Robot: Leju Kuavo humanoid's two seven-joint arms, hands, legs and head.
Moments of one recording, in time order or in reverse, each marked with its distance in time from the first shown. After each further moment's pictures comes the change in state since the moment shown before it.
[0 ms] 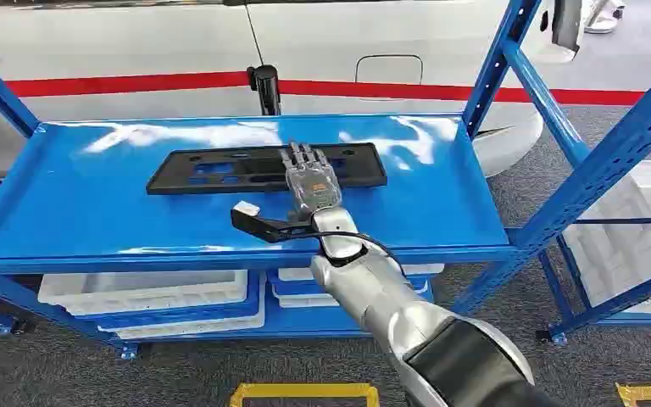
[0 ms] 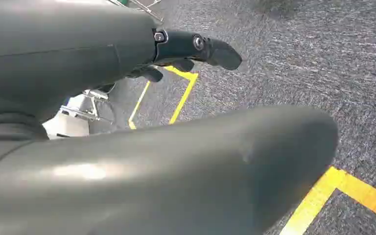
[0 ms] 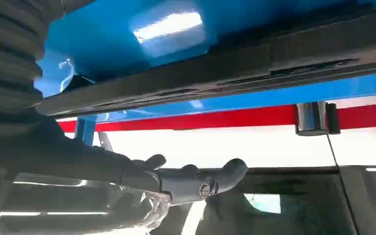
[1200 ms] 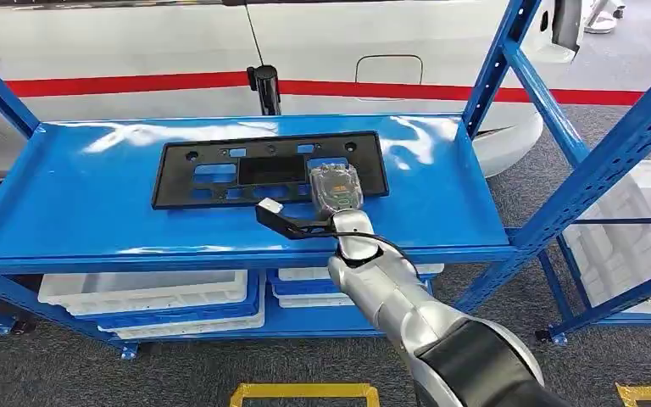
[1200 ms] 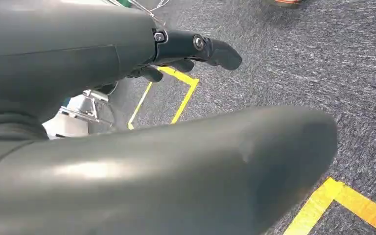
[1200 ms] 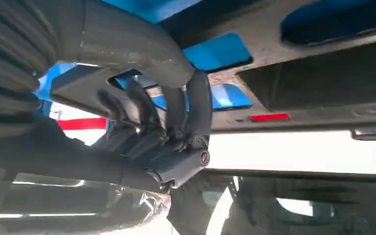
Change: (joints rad) left arm -0.011 -0.008 0.192 -0.008 -0.192 0.000 -0.006; right arm 0.018 -0.047 -0.074 0.017 0.092 -0.039 0.072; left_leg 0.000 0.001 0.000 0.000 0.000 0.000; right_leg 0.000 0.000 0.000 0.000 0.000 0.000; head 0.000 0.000
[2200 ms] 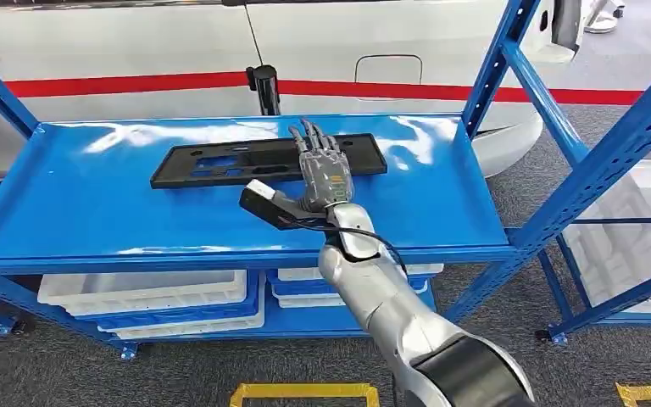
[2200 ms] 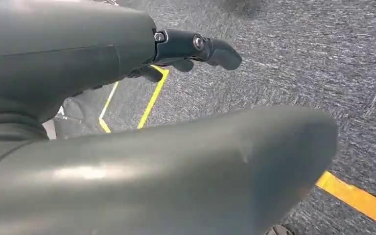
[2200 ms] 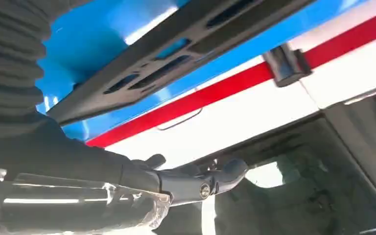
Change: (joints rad) left arm -0.009 -0.002 0.033 0.001 0.004 -0.061 -0.149; right arm 0.067 0.056 -0.138 -0.194 -0.180 -0.061 -0.288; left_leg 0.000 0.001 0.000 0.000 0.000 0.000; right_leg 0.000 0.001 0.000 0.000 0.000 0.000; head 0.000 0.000
